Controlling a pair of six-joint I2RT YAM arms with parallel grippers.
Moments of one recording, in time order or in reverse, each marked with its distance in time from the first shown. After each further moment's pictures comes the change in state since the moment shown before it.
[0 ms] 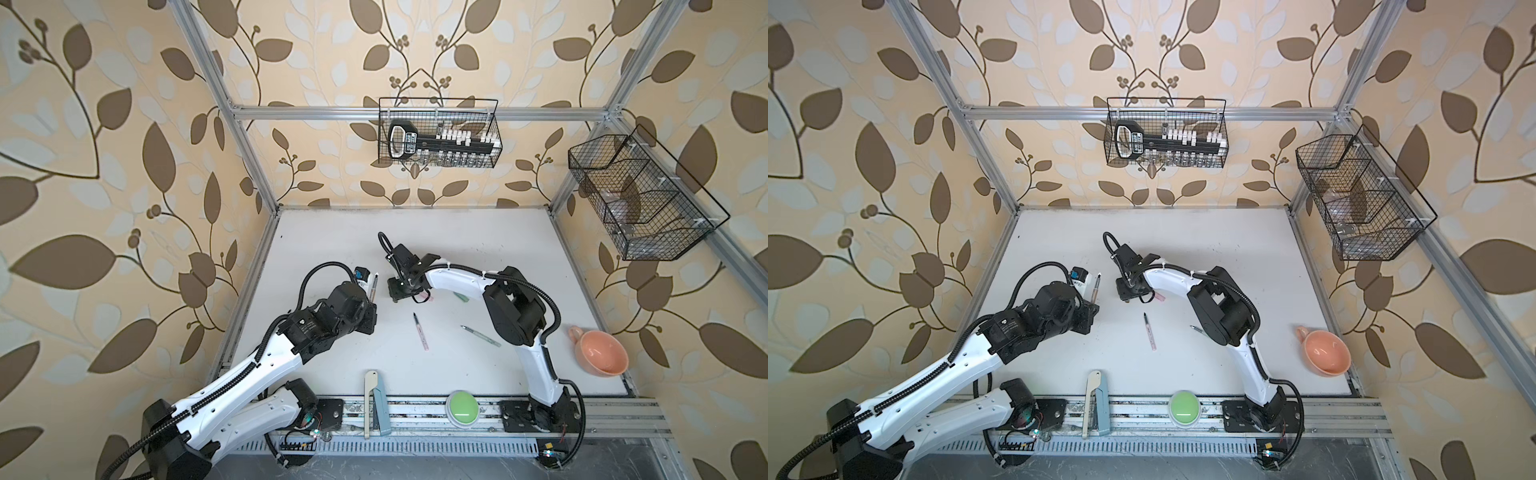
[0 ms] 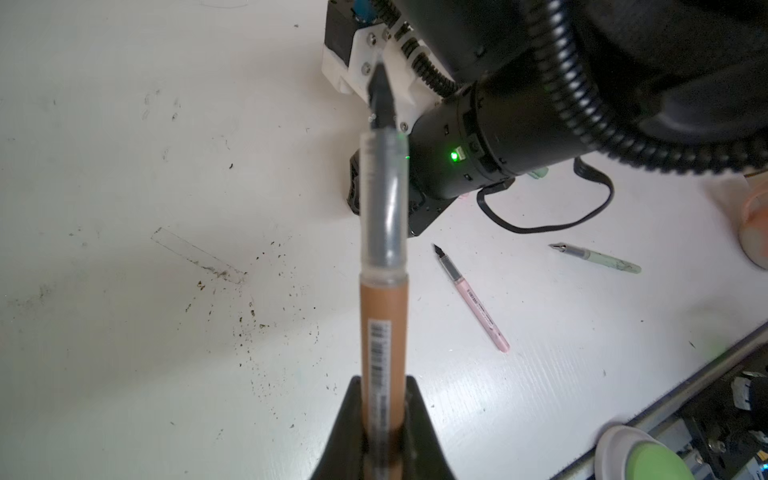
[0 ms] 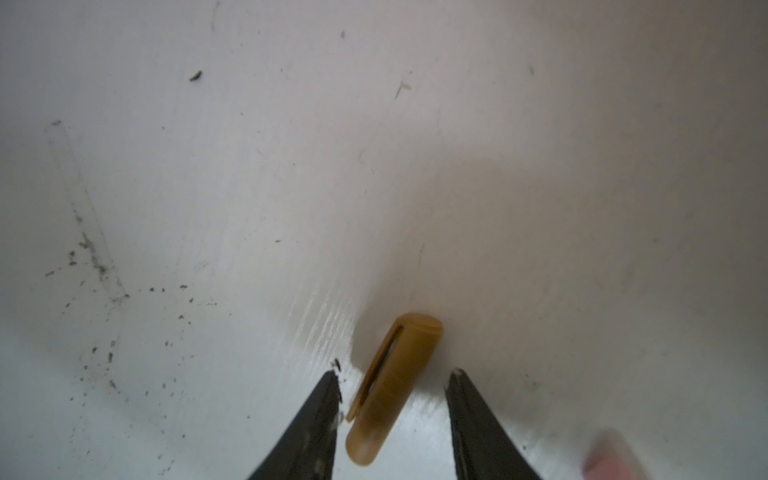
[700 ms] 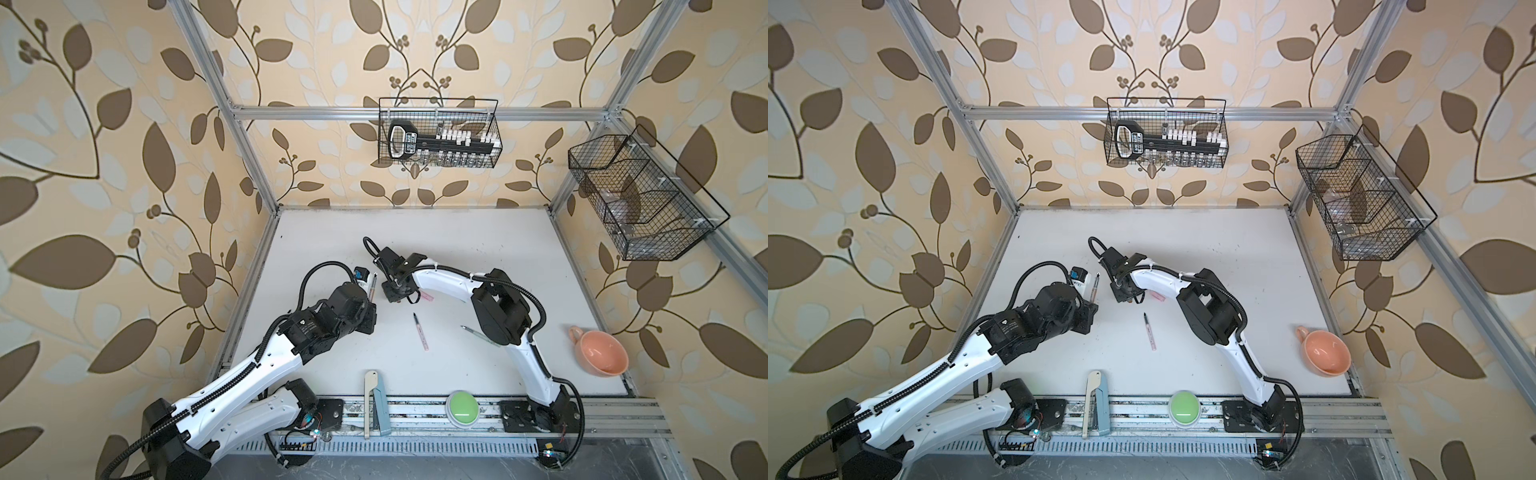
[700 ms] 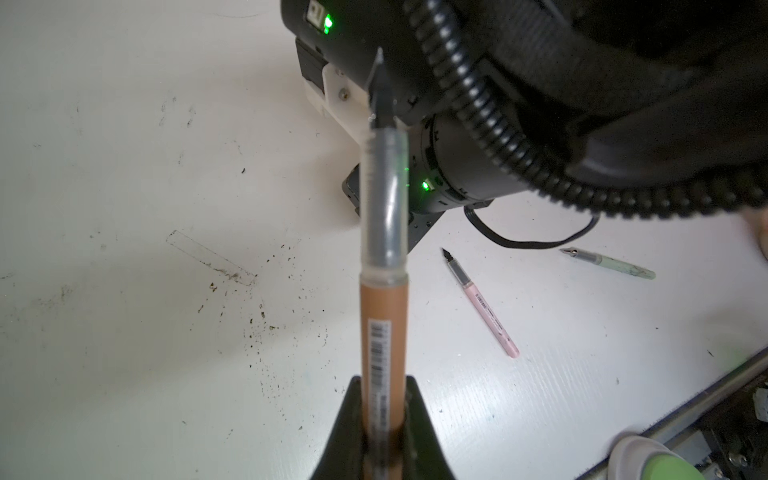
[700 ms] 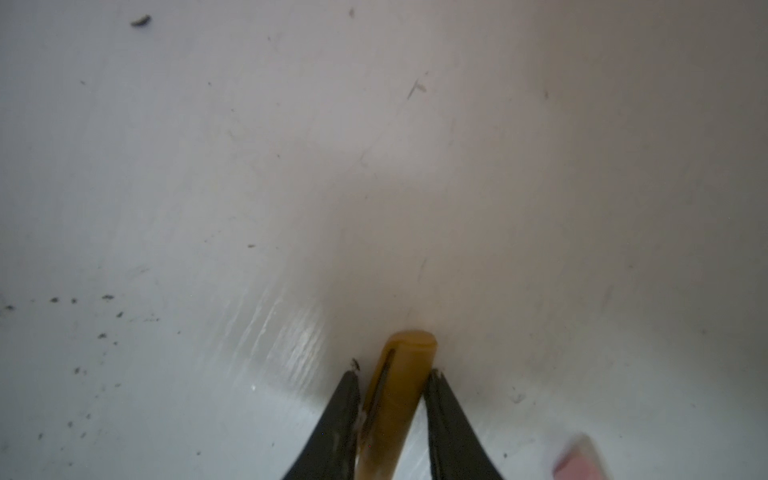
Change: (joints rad) left arm -0.014 -0.001 0.000 -0.001 -0.041 0.000; right arm 0.050 0.094 0.166 -0.174 0.168 -0.096
